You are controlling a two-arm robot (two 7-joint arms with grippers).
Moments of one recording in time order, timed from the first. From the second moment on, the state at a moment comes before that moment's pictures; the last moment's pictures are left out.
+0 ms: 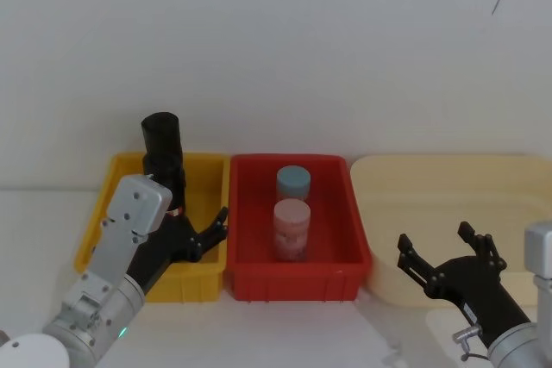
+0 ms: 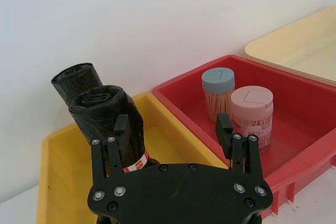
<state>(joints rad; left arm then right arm) -0.24 0.38 0.45 -1.63 -0.20 0.01 -0.01 -0.01 0.34 -0.23 -1.77 0.29 0.03 0.07</state>
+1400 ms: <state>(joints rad) -0.24 0.38 0.45 -1.63 -0.20 0.01 -0.01 -0.01 0.34 -0.23 -1.77 0.29 0.03 0.07</state>
